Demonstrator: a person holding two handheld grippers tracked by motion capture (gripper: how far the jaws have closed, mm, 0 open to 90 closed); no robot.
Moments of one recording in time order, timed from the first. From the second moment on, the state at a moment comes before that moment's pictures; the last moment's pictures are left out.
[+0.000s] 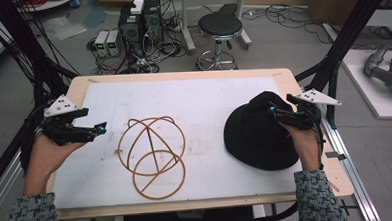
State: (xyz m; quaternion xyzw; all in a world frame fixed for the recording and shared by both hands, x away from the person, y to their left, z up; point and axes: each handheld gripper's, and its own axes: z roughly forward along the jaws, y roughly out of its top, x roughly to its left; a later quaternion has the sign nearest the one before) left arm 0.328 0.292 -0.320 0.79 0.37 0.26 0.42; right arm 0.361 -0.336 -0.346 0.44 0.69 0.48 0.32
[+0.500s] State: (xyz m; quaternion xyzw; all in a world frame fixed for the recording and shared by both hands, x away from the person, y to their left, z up) left arm 0.329 0.290 -0.321 0.79 0.37 0.25 0.41; right arm 0.360 -0.335 -0.349 0.45 0.69 0.48 0.31
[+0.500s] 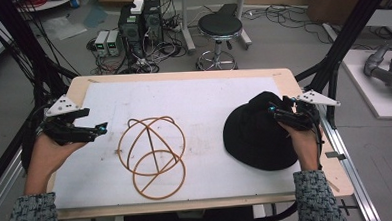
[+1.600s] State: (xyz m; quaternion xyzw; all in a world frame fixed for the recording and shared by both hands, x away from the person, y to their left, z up) left arm 0.330 0.288 -0.323 0.79 0.37 0.25 0.41; right arm 0.359 -0.334 -0.346 0.47 0.69 0.47 0.30
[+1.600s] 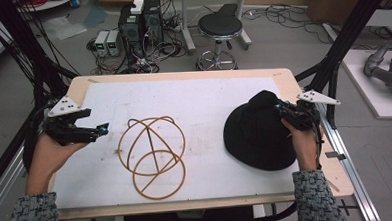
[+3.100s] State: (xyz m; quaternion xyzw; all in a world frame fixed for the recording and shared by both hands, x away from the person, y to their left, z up) left arm 0.330 0.297 -0.322 0.79 0.38 0.25 0.42; right arm 0.360 -0.328 -0.289 0.34 0.65 0.63 0.26
